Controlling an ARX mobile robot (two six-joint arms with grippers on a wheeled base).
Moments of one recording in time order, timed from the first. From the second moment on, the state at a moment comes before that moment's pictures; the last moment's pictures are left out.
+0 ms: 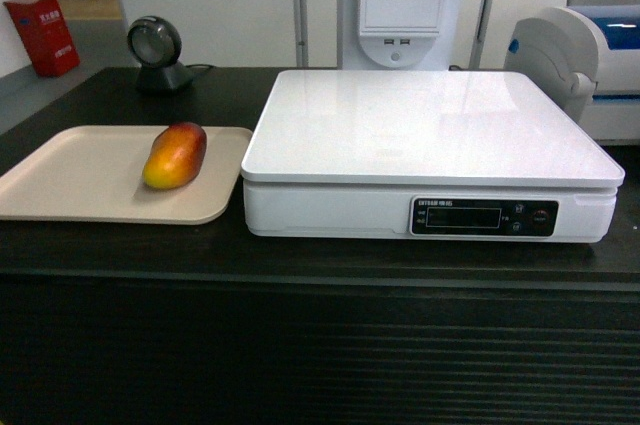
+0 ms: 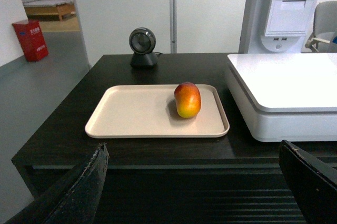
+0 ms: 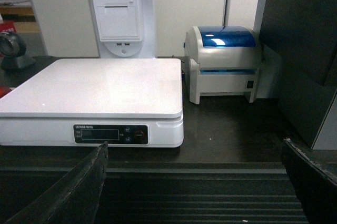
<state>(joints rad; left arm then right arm) 0.00 0.01 0.01 0.00 0.00 0.00 0.00 0.00 0.01 0.00 0.00 0.00</state>
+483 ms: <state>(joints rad) 0.00 0.01 0.01 0.00 0.00 0.00 0.00 0.00 0.01 0.00 0.00 0.00</state>
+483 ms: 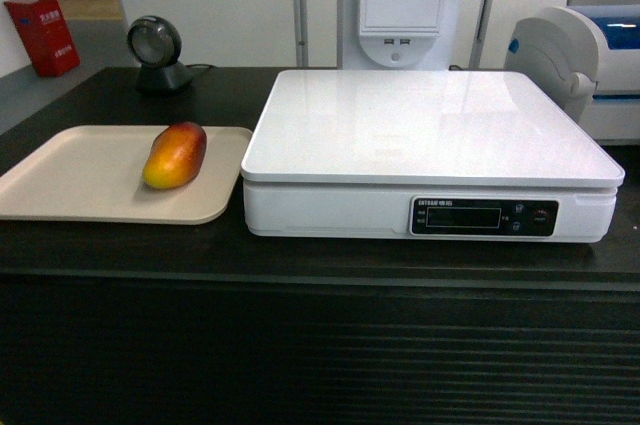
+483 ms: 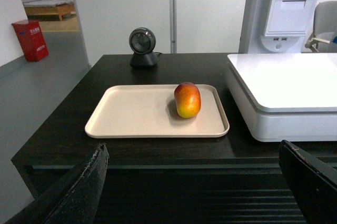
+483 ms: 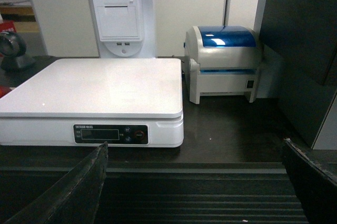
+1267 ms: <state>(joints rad) -0.11 0.53 0.23 0.28 -0.47 -0.05 0.00 0.00 0.01 0.00 0.00 0.00</state>
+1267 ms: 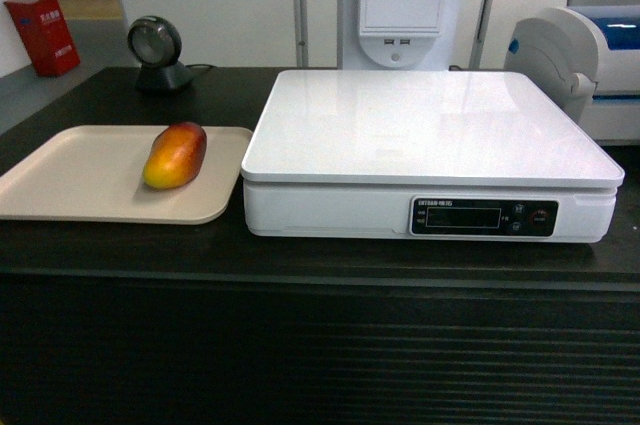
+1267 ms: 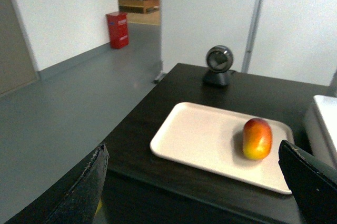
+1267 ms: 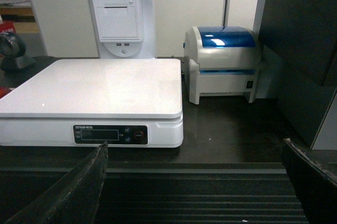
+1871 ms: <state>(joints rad) -0.08 1.50 0.75 0.63 -0.17 -0.01 0.00 0.00 0.01 0.00 0.00 0.00</state>
